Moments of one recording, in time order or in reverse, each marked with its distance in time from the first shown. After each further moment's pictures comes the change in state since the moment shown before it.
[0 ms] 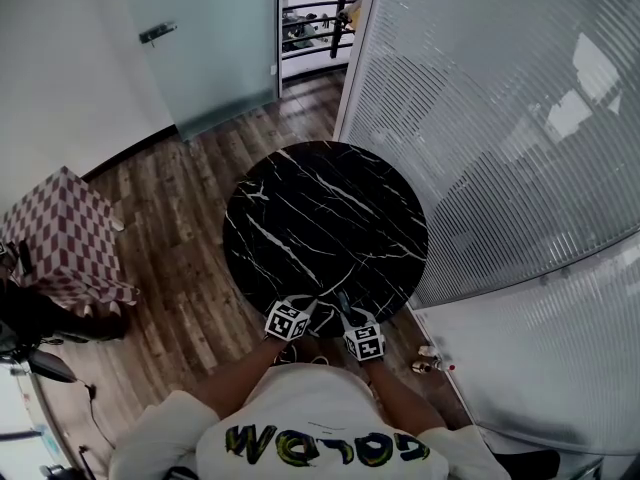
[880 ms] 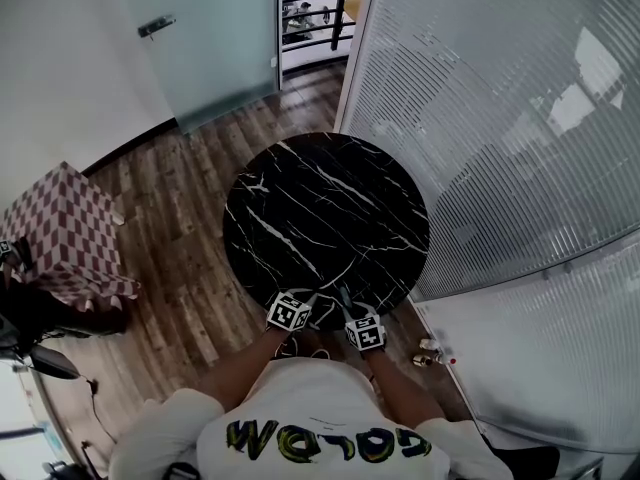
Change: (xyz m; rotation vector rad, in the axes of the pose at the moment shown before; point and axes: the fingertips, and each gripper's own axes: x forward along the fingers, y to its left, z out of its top) left arm 0.017 0.010 -0.021 -0.010 0.074 0.010; right arm 0.018 -0.011 -0.029 0.009 0.096 0.001
